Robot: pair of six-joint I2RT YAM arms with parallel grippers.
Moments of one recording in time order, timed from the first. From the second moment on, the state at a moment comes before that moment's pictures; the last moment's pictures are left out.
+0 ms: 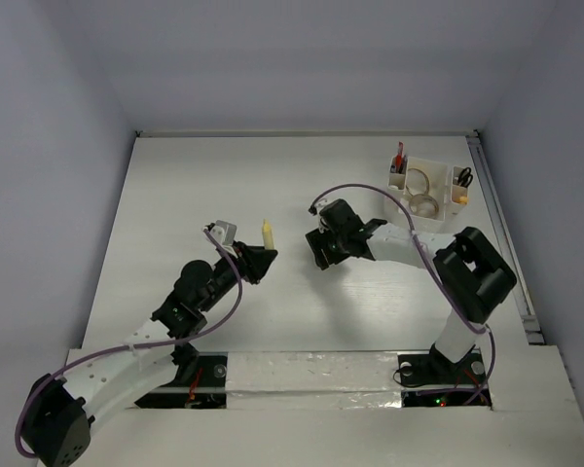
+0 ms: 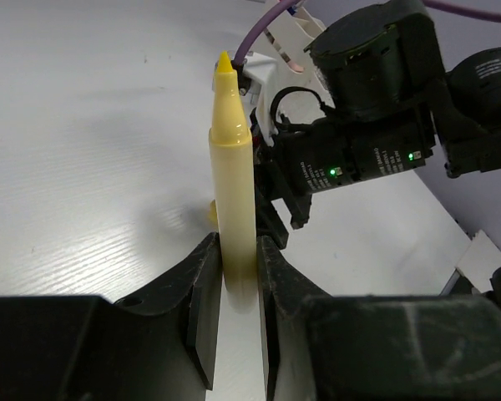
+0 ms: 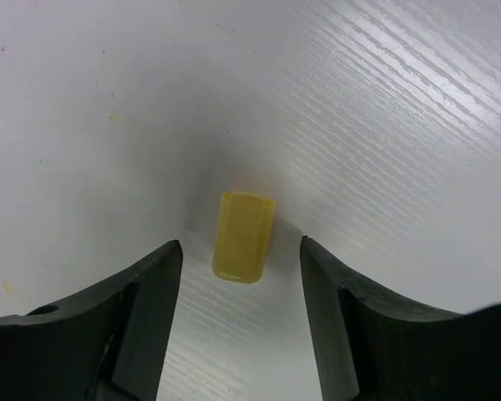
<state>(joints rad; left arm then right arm) -0.68 0.67 0.24 0.41 0.04 -0.50 0.71 1.74 1.02 -0.25 0.02 0.16</state>
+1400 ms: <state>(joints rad) -0.68 0.69 0.24 0.39 -0.03 -0.47 0.70 1.68 0.91 -0.08 -0.08 0.47</state>
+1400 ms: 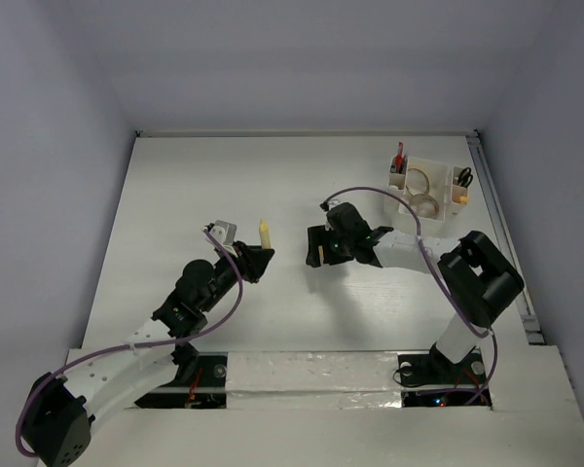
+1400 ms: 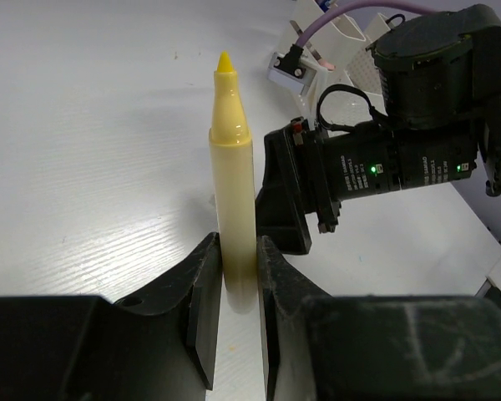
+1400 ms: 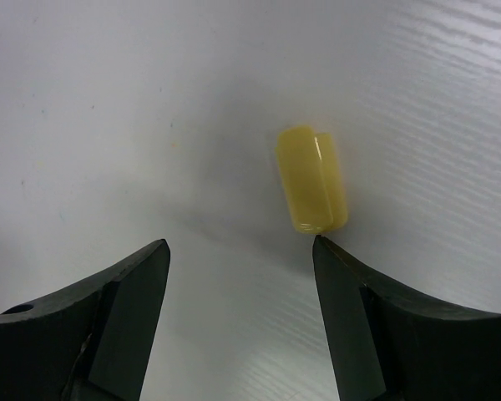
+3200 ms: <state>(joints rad) -0.68 0.68 0.24 0.38 -0.03 -0.47 0.61 1.87 1.16 -0.18 -0.04 0.39</state>
